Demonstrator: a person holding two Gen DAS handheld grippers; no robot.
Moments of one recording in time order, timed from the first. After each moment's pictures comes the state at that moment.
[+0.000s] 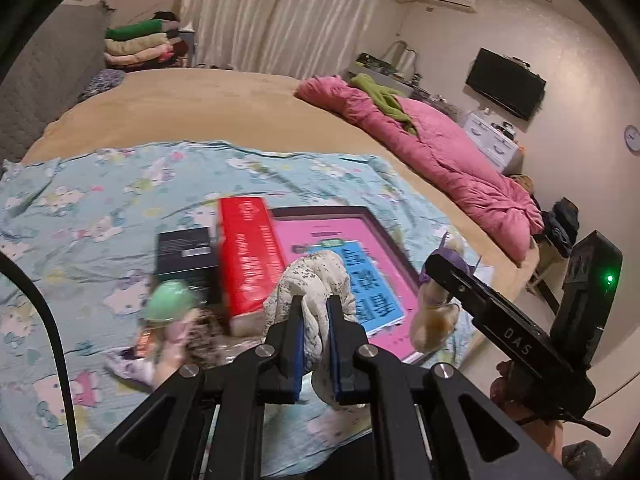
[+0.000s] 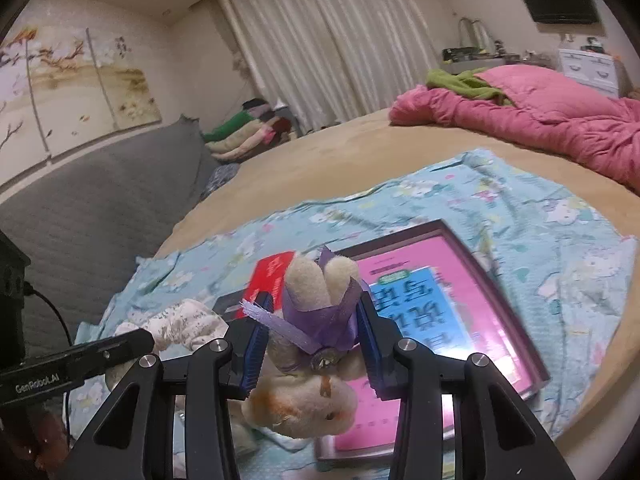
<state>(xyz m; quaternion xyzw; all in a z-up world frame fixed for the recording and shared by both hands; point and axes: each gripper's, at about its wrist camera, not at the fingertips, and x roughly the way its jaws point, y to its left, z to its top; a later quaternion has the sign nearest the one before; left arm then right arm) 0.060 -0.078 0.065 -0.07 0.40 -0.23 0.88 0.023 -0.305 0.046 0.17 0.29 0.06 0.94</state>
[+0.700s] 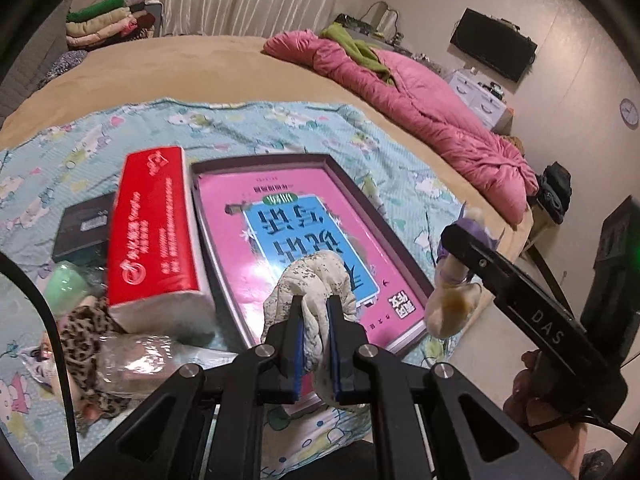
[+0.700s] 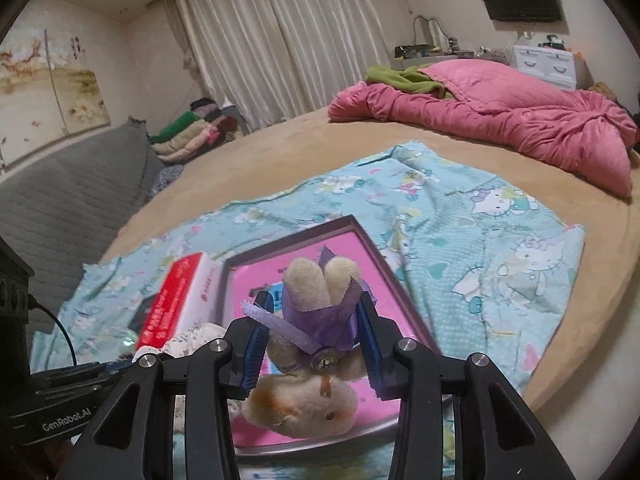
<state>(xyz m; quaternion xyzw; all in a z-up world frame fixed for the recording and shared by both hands) 0.084 -0.168 0.000 -0.04 0.46 -0.27 0.85 0.022 -0.367 0.018 0.15 0.32 -0.03 0.94</state>
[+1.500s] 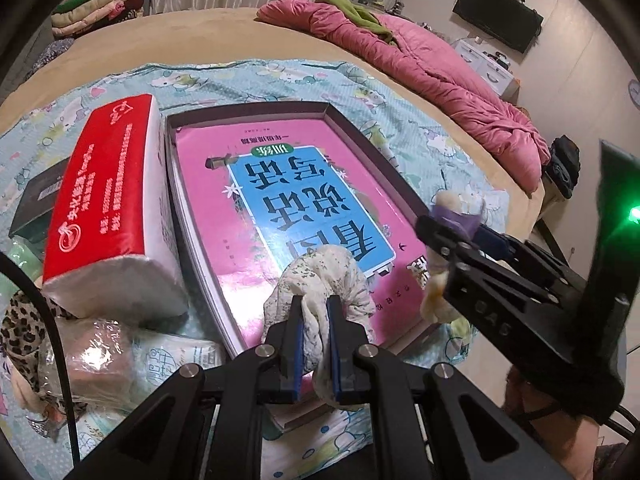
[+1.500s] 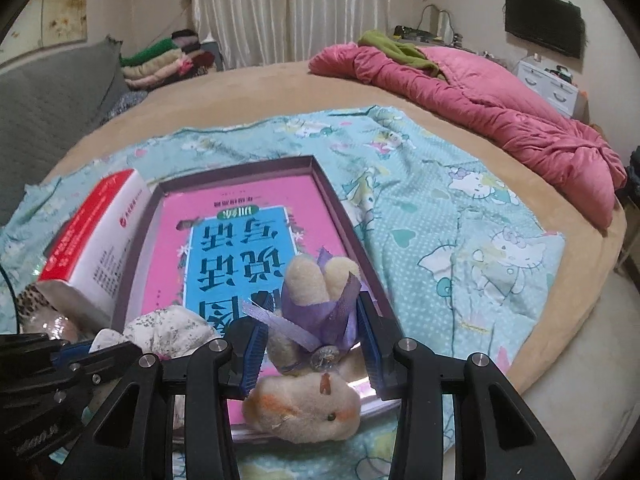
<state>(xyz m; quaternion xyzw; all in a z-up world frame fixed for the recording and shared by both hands) 0.093 -0.194 -0.047 -0.02 0.50 -0.27 0.82 0.061 -0.360 -0.043 0.03 0.41 -0.08 0.91</state>
